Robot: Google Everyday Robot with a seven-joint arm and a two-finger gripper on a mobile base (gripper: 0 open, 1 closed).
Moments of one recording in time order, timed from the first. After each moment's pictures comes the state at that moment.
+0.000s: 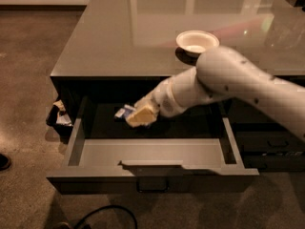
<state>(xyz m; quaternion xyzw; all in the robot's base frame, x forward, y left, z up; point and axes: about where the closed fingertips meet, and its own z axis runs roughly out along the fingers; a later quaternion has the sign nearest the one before) 0.532 0.032 0.803 -0.49 0.76 0.28 0.32</state>
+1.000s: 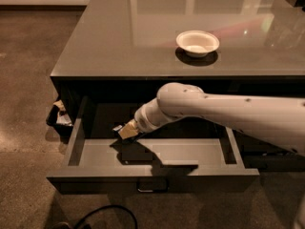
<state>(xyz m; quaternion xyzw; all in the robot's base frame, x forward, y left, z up) 0.576 0.067 0.664 -0.39 0.85 0.23 0.26</state>
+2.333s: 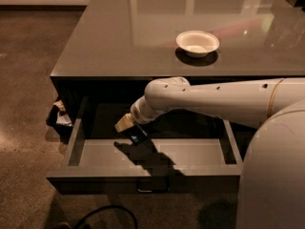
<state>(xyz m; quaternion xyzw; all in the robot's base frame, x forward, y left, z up) 0.630 0.067 0.637 -0.31 0.90 0.18 0.24</state>
